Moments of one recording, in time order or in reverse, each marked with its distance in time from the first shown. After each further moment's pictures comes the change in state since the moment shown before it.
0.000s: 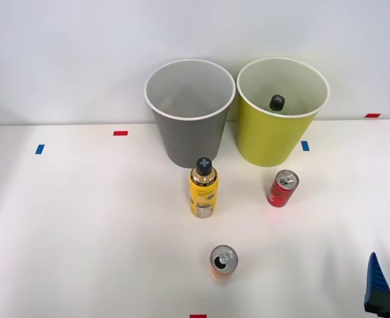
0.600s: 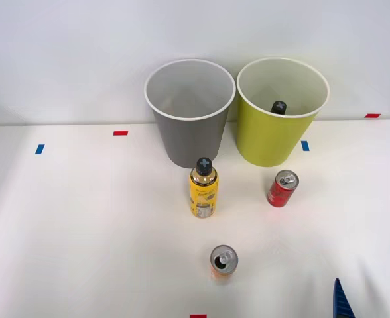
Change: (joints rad) arm 0.067 0.003 0.119 0.002 0.086 0.058 -0.002
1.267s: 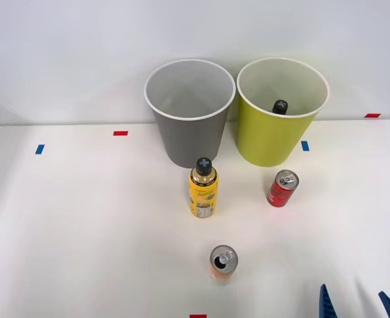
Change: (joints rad) arm -0.115 0.013 0.024 0.301 0.273 -0.308 -0.414
